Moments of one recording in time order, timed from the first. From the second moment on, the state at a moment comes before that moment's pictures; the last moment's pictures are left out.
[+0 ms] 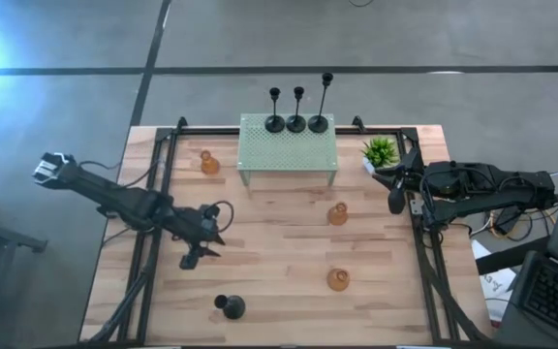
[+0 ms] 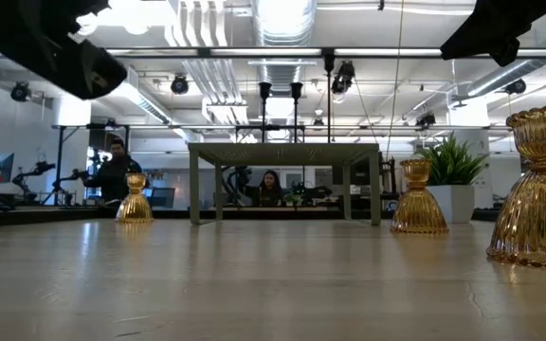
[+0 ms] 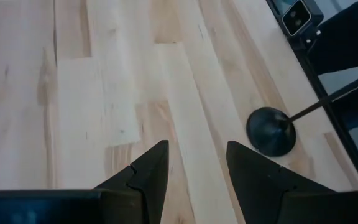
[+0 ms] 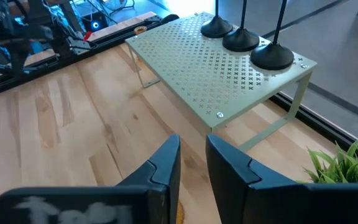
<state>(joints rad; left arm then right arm) -0.33 0.92 0.64 -0.45 0.07 -0.18 0.07 0.54 0.76 -0.73 0.47 0.44</state>
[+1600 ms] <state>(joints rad) -0.65 1.30 0.64 0.15 0.06 -0.16 0.07 0.54 0.76 -0.73 0.47 0.44</state>
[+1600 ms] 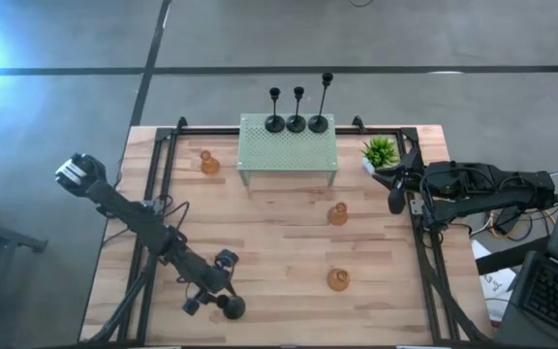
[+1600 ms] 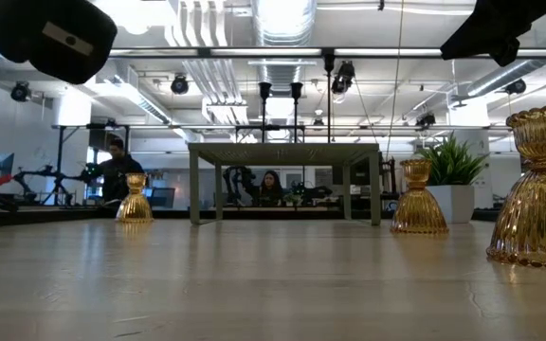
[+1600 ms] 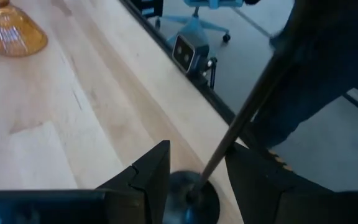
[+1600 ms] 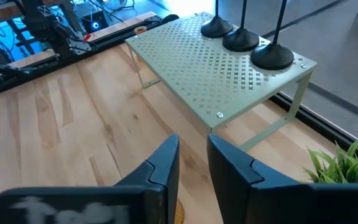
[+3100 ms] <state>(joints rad) -0.63 1.30 0.66 0.28 -0.01 -0.32 0.07 0.54 0.76 -0.73 0.47 0.44</state>
